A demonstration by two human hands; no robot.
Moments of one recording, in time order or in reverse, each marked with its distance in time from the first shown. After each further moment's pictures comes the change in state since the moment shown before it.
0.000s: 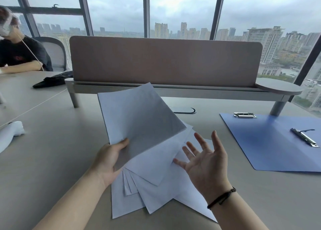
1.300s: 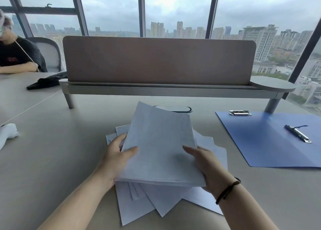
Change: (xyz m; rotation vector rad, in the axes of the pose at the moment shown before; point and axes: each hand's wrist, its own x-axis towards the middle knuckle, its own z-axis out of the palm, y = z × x) left_hand -0.007 -0.010 0.006 0.483 -0.120 0.158; right_hand -0.005 -0.014 -0.002 -0.749 0.136 0.040
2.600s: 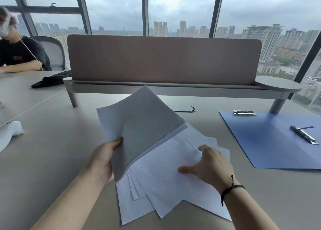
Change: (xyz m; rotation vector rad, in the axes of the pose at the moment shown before) left_hand 0.007 0.007 -0.016 -0.474 0.173 -0.287; right_hand 0.007 0.003 -0.014 -1.380 0.256 -0.224
